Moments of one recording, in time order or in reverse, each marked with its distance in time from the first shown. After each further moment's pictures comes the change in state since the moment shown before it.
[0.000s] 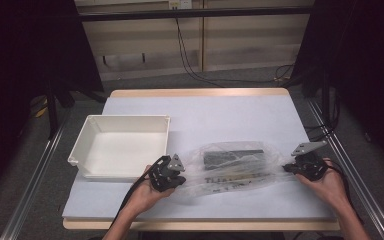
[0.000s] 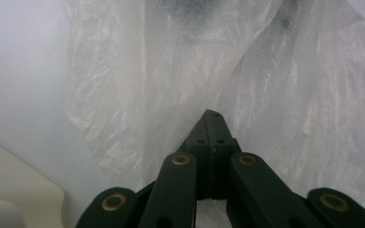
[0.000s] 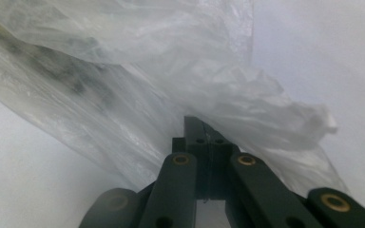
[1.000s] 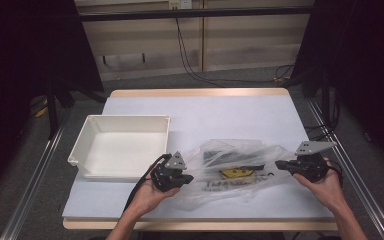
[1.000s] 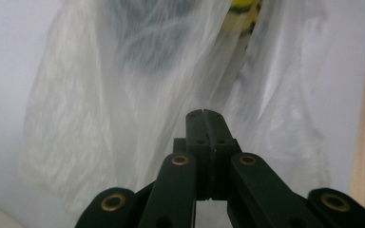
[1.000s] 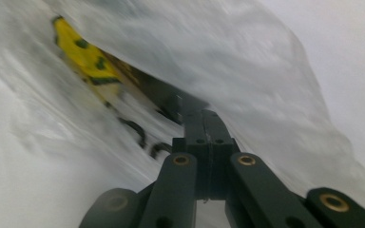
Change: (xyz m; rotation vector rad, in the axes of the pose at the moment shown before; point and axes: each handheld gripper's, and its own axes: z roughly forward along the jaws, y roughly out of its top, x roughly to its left) left arm -0.012 0.017 -0.017 -0.156 -0.054 0.003; right arm 0.021 0.014 -0.025 -0.228 0.118 -0.024
